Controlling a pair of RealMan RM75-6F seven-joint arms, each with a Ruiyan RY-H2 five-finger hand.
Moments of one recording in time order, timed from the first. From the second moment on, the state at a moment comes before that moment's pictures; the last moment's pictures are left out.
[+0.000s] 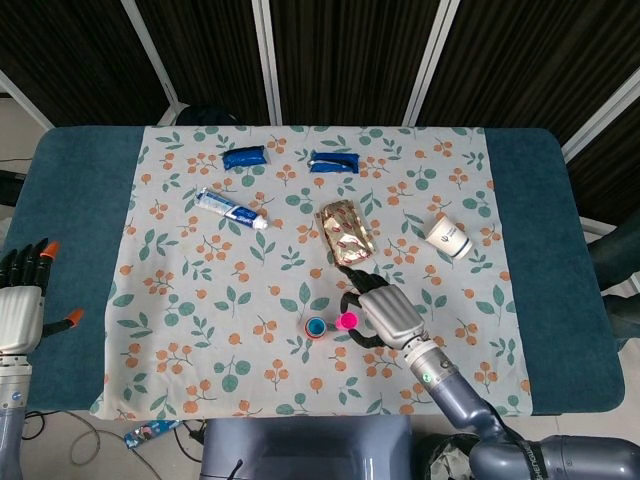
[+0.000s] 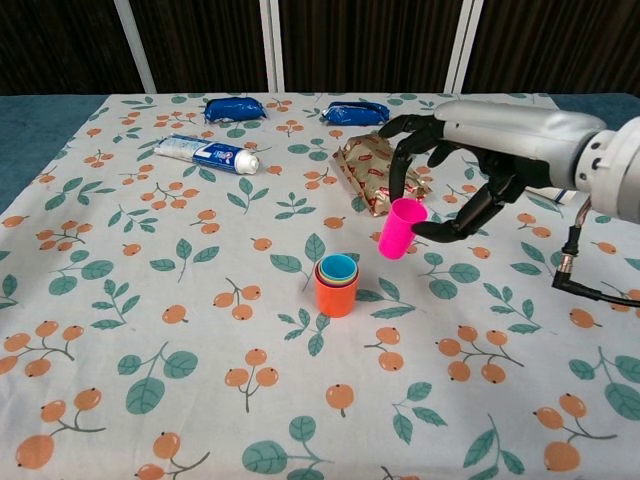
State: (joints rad) left arm -0.22 -1.32 -0.11 -1.39 1.35 1.47 0.09; right arm 0.70 -1.39 0.17 -1.92 -1.06 1.02 -0.41
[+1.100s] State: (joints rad) left arm -0.21 -1.32 -0.12 -1.39 1.35 1.45 0.09; right arm 0.78 -1.54 0.20 -1.85 -0.94 1.04 -0.51
